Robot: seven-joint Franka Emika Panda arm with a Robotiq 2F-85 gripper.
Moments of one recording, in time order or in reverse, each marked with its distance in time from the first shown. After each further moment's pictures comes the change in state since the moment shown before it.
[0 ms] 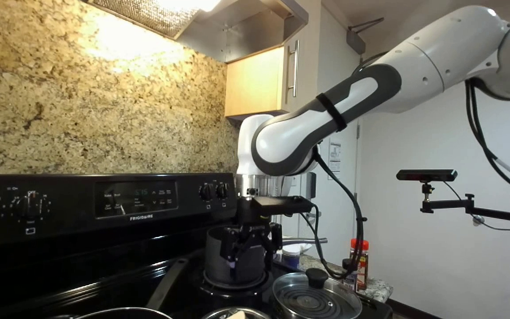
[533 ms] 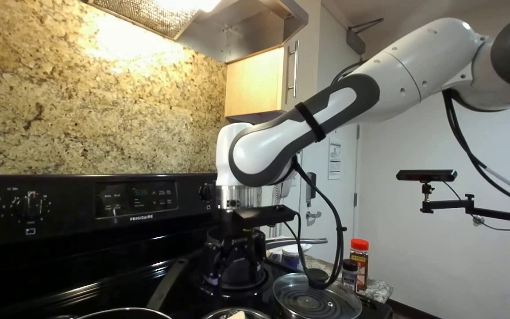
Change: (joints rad) arm 0.017 0.112 0.038 0.116 -0.010 -0.049 -0.023
